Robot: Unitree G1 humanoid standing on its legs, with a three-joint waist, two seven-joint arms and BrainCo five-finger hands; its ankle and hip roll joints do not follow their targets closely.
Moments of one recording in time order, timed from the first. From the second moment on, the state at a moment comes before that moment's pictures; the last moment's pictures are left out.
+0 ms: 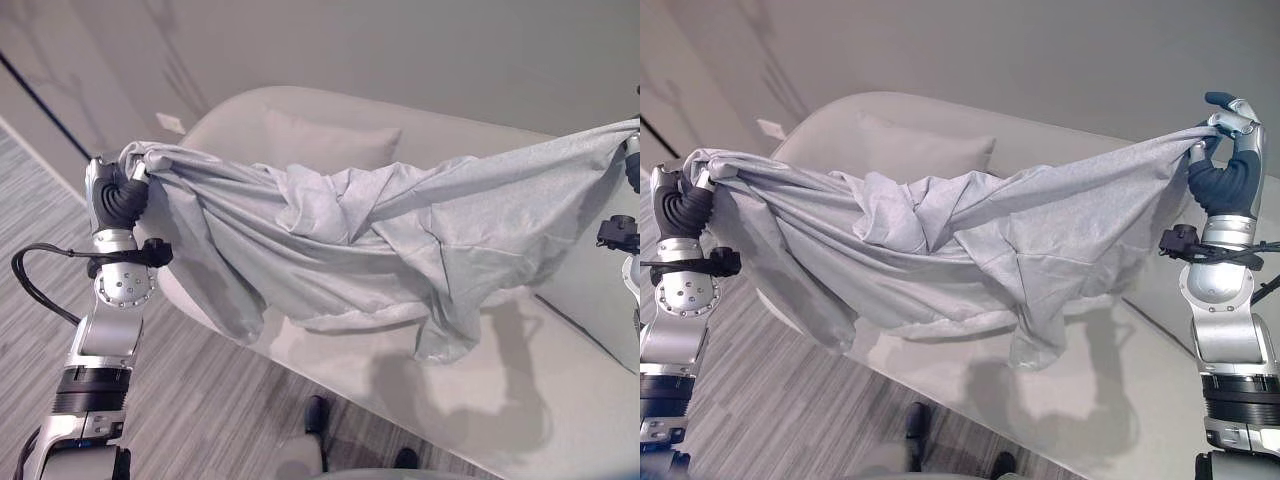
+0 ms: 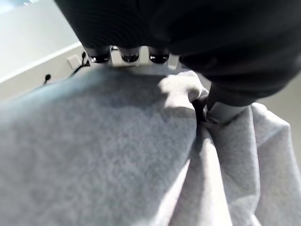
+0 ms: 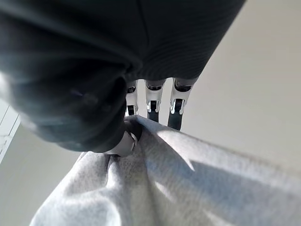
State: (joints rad) left arm -0.32 0.72 0.14 0.12 0.06 -0.10 0.42; right arm -0.28 -0.80 -0.21 -0.02 -0.02 -0.15 -0.39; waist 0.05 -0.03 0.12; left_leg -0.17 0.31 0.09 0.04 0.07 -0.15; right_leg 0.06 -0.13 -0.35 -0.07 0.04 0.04
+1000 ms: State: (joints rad) left arm -0.32 0.67 0.08 0.11 0.05 -0.09 0.39; right arm -0.32 -0.79 -0.21 -0.01 -0.06 -0.14 -0.39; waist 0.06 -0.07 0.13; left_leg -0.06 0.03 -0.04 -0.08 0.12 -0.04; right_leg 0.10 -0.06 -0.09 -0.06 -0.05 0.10
